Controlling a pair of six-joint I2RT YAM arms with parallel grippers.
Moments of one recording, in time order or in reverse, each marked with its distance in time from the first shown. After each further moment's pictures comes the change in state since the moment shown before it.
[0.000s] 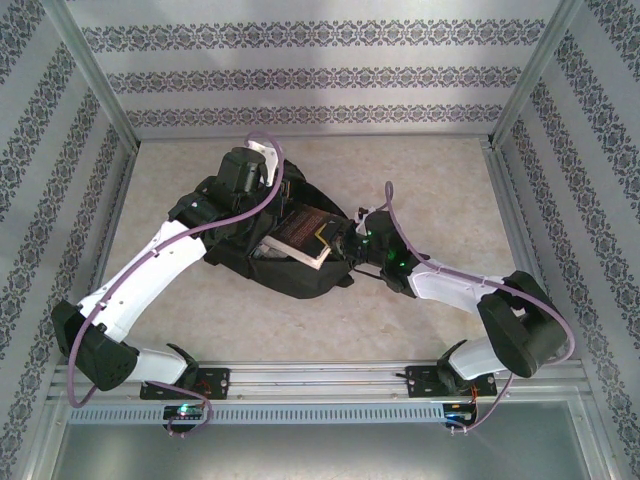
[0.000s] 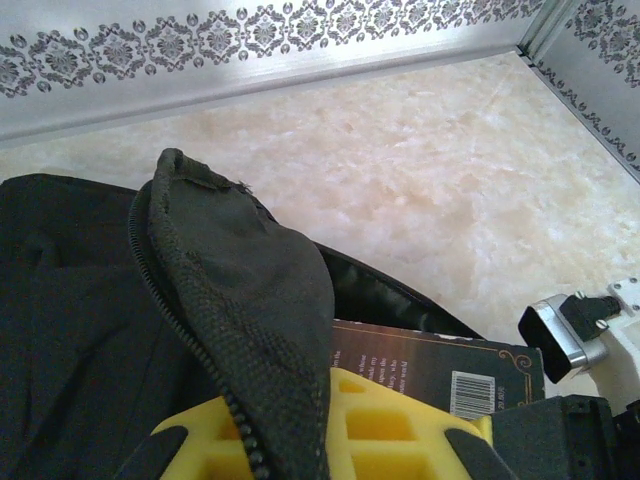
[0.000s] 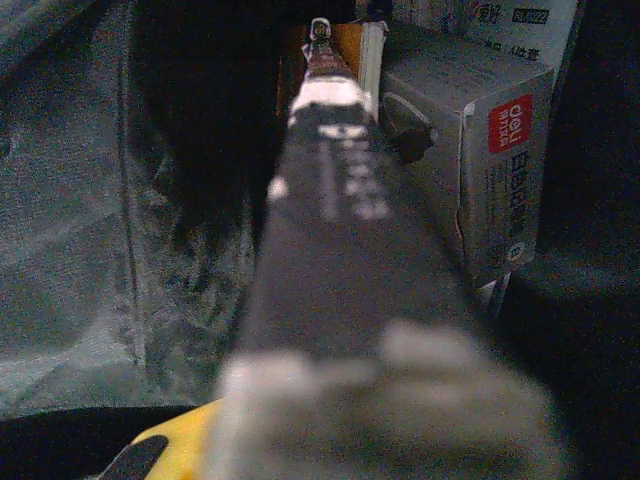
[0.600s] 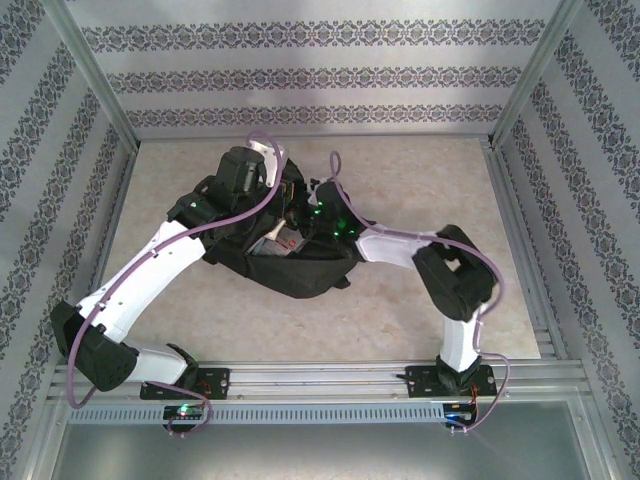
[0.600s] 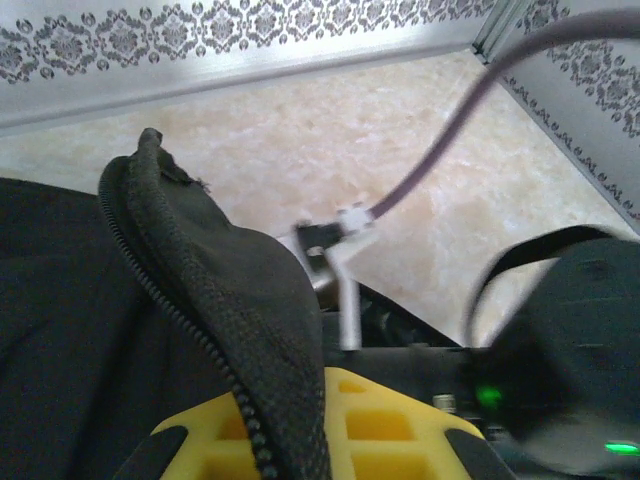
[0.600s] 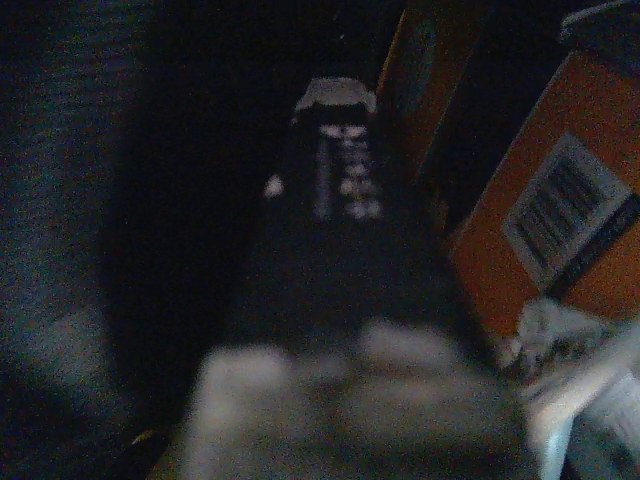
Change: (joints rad) left arm 0.005 -0.003 0.000 0.014 0.087 -0.021; right arm 0.079 0.499 0.506 0.093 -0.002 -0.019
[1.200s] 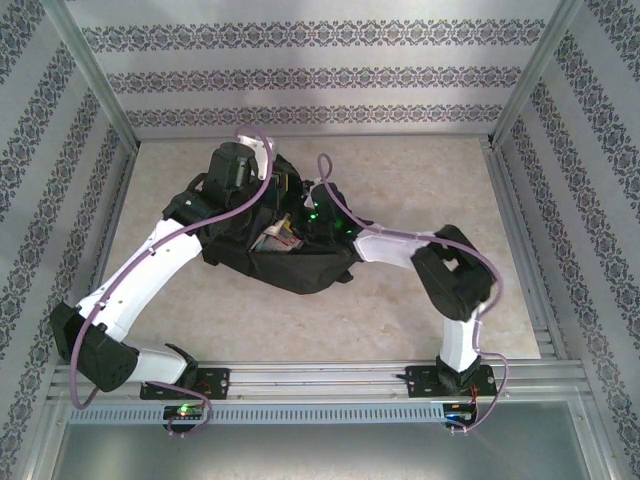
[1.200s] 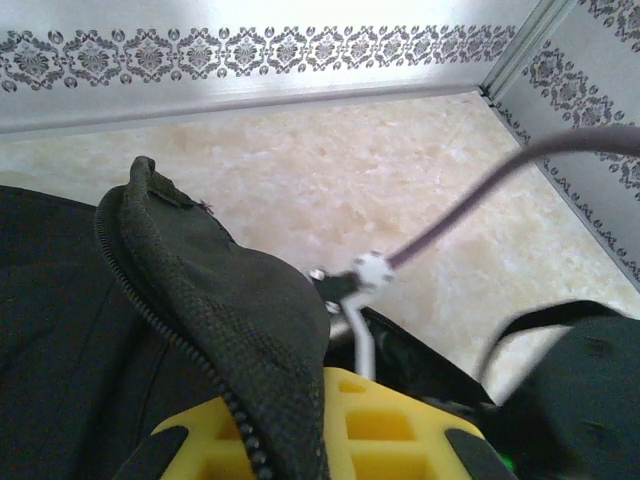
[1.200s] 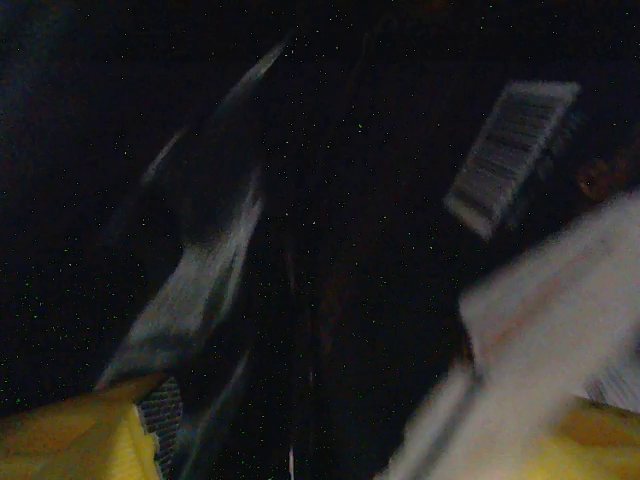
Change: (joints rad) left arm 0.058 -0.002 -0.029 0.069 0.026 -0.048; right arm 0.011 -0.091 -0.043 -0.147 0.012 -0.258
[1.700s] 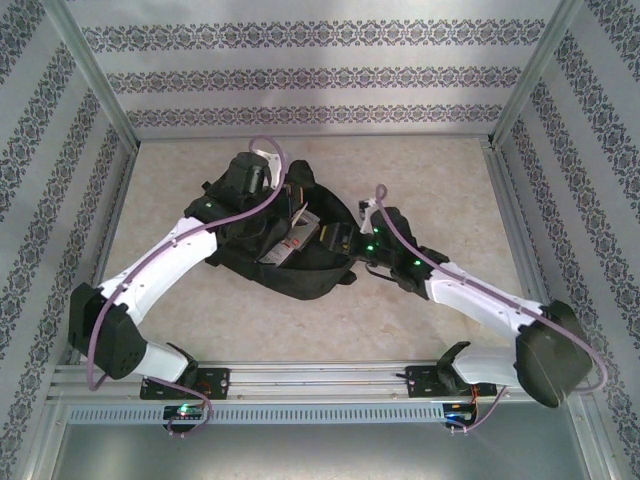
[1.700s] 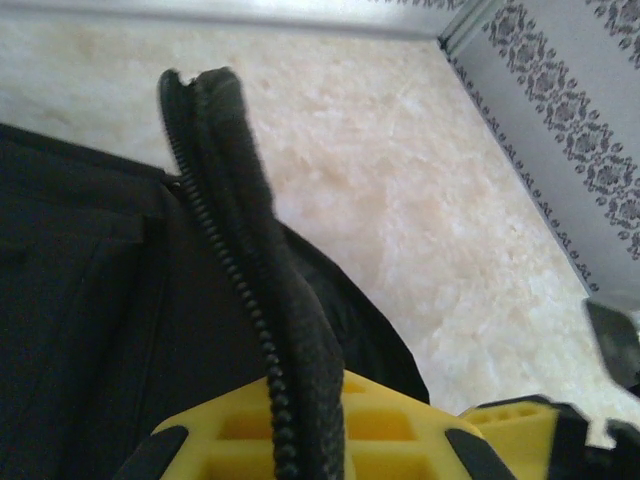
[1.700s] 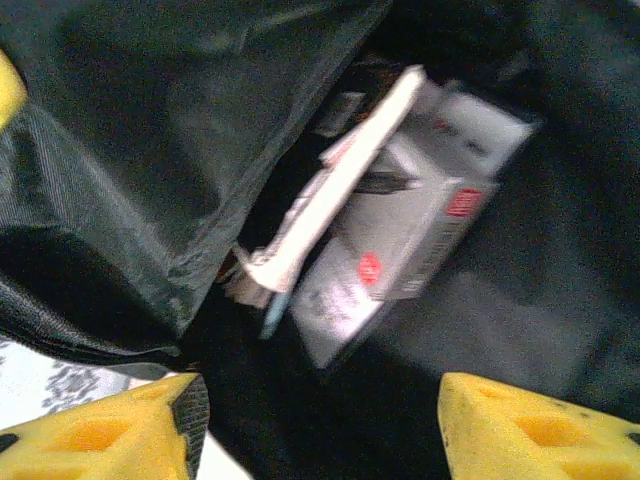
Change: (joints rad) left arm -0.011 0.092 -0.108 0.129 0.157 -0.127; right arm -0.089 -0.630 -0.413 -0.356 0.133 -0.352
